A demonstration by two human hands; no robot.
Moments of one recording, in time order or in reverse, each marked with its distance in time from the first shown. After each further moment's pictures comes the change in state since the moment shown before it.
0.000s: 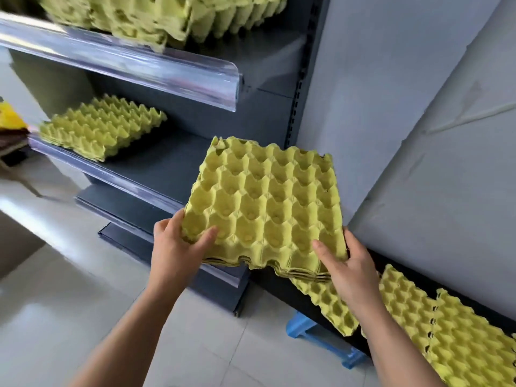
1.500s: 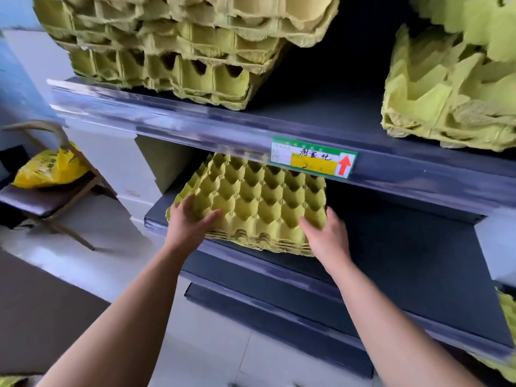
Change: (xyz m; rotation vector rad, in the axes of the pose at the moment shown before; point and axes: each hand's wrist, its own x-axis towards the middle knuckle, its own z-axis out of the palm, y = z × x) left_hand 0.563 -0.240 -0.303 0.029 -0.191 -0.029; right_hand 0.194 -0.278 0.548 -0.111 0.059 0.183
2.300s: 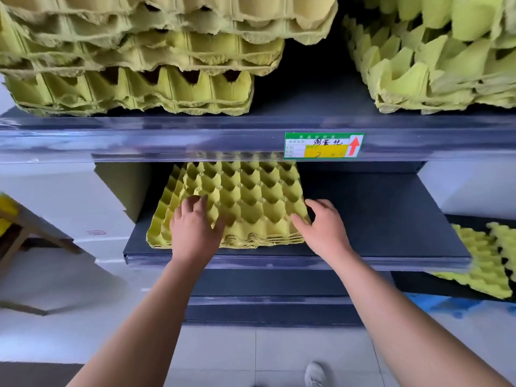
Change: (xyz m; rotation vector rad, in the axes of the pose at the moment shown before) left_hand -0.001 0.040 -0.008 0.562 -0.039 0.525; right_hand -0.048 -0.028 0.021 -0.310 0.228 -0.112
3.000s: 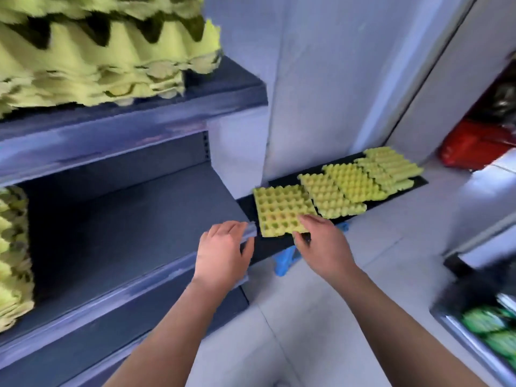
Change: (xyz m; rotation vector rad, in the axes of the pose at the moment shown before) left_hand -0.169 0.420 0.165 -0.167 -0.244 0.840; right_hand -0.137 0.336 -0.264 -0.278 0.309 0.261
